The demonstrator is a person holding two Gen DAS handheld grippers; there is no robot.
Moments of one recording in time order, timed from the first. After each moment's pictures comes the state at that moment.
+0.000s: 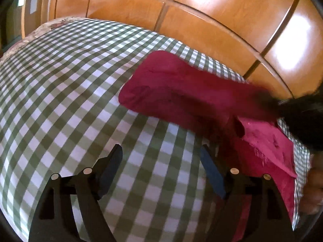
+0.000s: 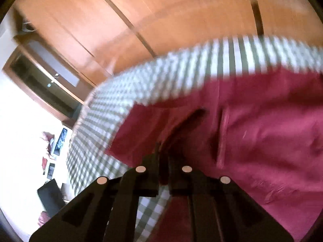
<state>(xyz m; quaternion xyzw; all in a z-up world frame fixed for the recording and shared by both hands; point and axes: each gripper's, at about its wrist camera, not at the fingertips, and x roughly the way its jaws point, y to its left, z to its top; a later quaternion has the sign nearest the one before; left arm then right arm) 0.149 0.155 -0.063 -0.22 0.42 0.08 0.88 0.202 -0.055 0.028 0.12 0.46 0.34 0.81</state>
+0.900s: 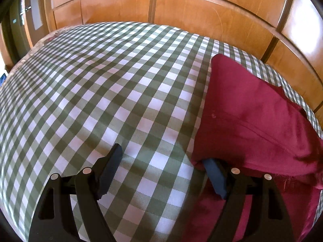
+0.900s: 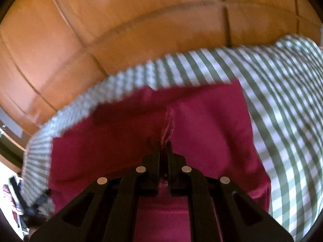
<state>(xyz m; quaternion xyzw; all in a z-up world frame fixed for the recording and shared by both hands) 0.211 0.098 -0.088 -0.13 0.46 0.15 0.86 0.217 -0.327 -0.040 0.15 0.47 0.06 0.87</state>
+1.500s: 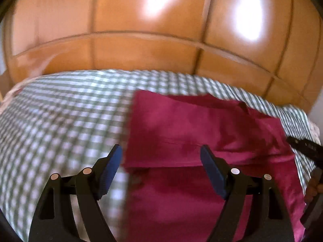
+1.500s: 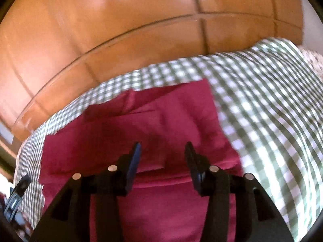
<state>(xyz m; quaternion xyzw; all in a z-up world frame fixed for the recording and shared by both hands) 0.191 0.028 -0.030 -0.06 0.38 -0.02 0.92 0.161 -0.325 -0.007 0.12 0.42 0.05 0.90</state>
